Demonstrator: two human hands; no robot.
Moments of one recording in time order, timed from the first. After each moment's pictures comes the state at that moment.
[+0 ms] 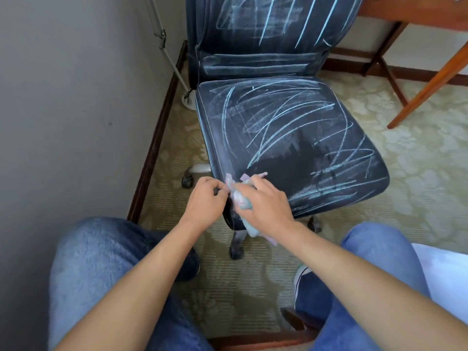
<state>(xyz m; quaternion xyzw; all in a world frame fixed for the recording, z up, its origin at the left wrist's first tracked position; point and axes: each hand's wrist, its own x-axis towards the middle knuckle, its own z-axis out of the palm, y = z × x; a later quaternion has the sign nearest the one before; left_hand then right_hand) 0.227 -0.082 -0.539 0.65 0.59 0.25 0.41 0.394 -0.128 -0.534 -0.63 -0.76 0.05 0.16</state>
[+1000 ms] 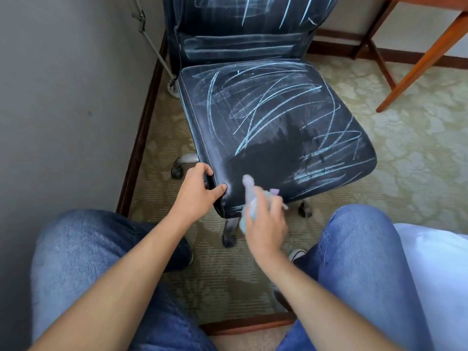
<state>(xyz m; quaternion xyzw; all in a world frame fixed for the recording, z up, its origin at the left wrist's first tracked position) 0.231 -0.090 -0.542 0.66 0.58 0.24 0.42 0.376 -0.194 -0.578 -0.83 -0.51 0.04 0.22</state>
